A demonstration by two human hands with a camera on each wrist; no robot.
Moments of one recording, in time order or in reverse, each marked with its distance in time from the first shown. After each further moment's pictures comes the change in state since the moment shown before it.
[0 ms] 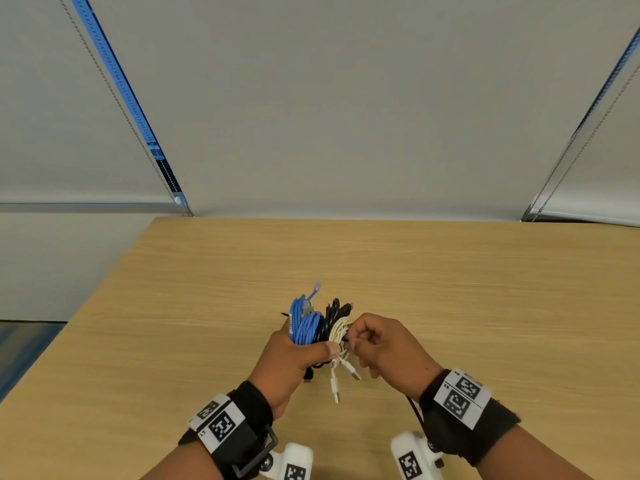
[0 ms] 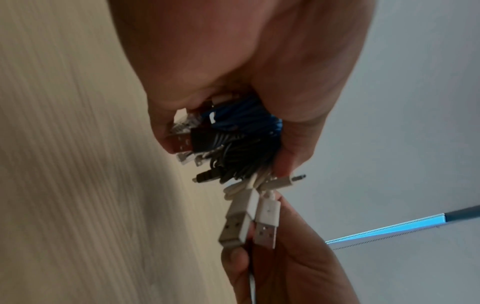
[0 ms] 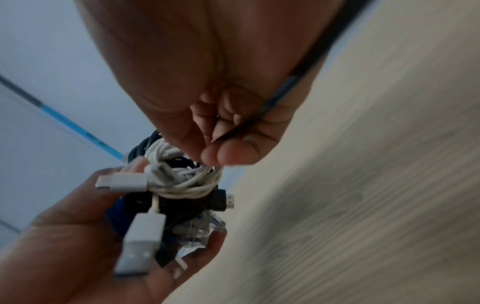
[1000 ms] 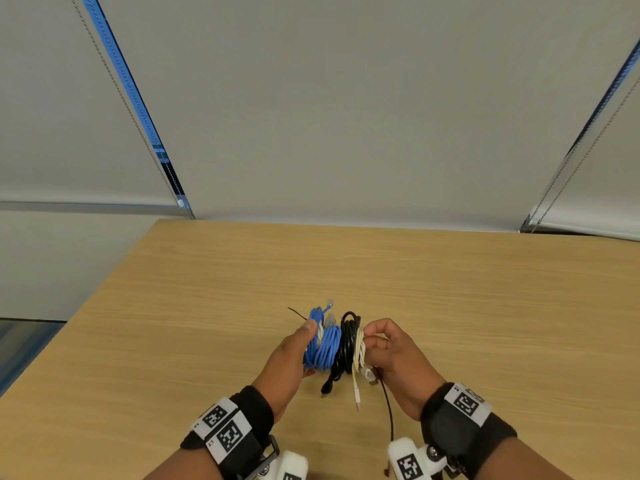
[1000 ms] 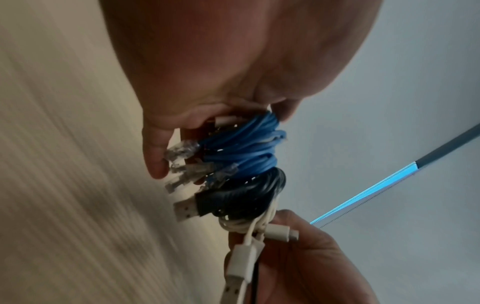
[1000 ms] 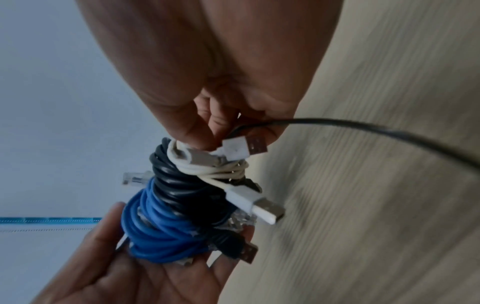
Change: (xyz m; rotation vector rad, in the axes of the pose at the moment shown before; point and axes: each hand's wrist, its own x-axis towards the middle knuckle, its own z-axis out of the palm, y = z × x) left_hand 0.001 0.001 0.005 0.042 -0.016 -0.052; right_hand -0.002 0.020 0.002 0.594 0.073 0.206
